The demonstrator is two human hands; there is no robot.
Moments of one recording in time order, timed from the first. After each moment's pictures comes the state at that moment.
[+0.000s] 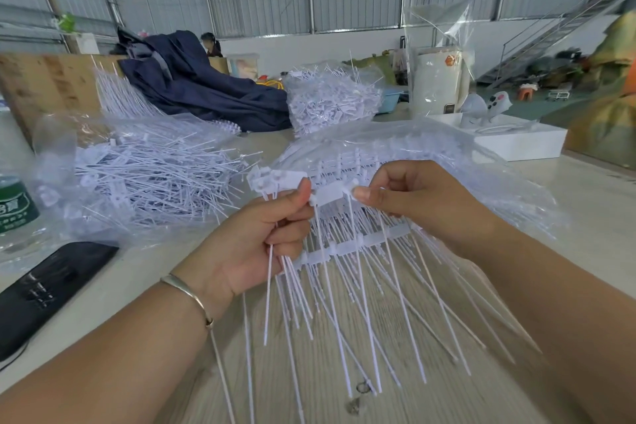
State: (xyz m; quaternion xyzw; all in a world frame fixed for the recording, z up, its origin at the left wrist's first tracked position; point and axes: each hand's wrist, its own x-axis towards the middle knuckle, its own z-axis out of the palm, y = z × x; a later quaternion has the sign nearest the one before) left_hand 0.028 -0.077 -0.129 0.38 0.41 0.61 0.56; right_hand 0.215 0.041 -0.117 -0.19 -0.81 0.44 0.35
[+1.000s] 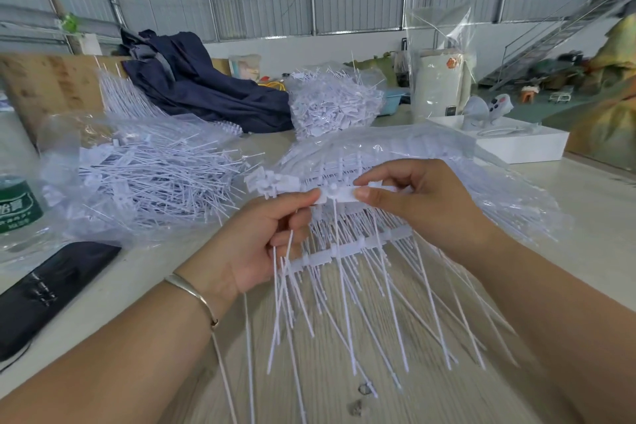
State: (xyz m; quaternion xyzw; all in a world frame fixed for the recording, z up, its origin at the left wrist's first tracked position) left_hand 0.028 -0.072 -0.129 0.37 0.48 0.61 0.52; right_hand 0.211 0.036 -0.119 -0.18 -0.79 0.40 0.42
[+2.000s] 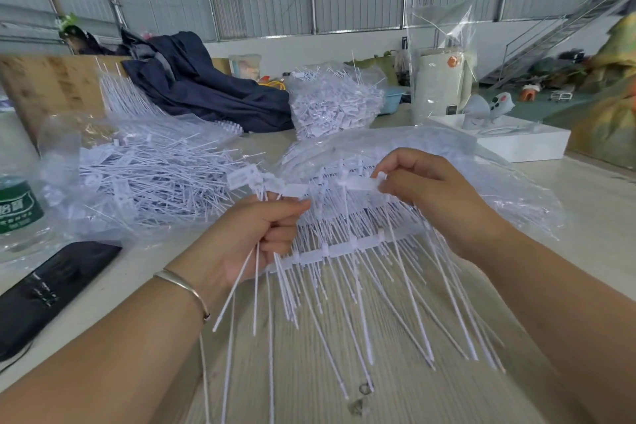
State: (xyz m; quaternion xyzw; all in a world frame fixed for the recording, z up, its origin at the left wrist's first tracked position) left_hand 0.013 -0.069 -0.133 0.36 0.51 0.61 0.49; right_hand 0.215 0.038 -0.111 -0.22 -0.76 0.47 0.40
